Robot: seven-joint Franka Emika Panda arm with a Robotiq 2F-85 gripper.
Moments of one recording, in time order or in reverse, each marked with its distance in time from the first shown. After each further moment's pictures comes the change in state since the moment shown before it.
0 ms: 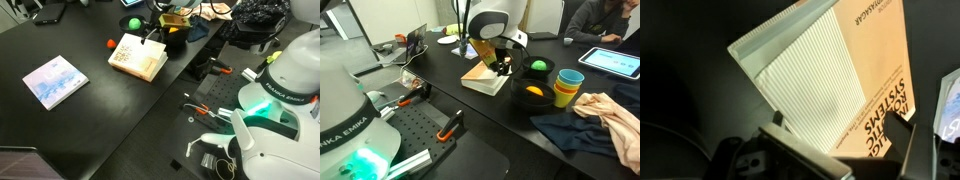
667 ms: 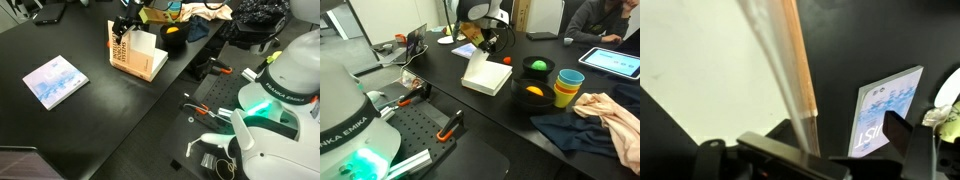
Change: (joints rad) arm -0.026 -0.022 0.236 0.000 -0.023 -0.009 0.001
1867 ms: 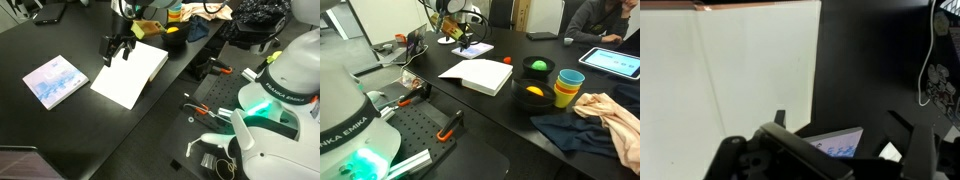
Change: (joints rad) arm 0.075 -0.032 0.118 -0.059 -0.037 -0.074 -0.016
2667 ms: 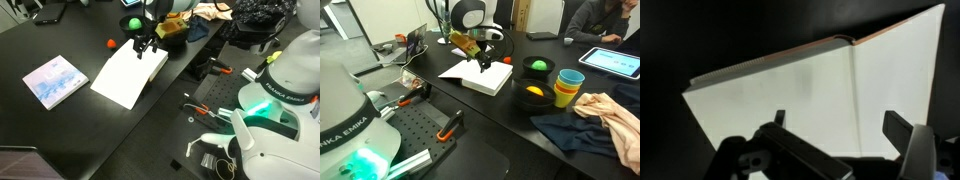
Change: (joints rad) arm 0.204 -0.101 -0.431 -0.025 0.015 0.009 0.029
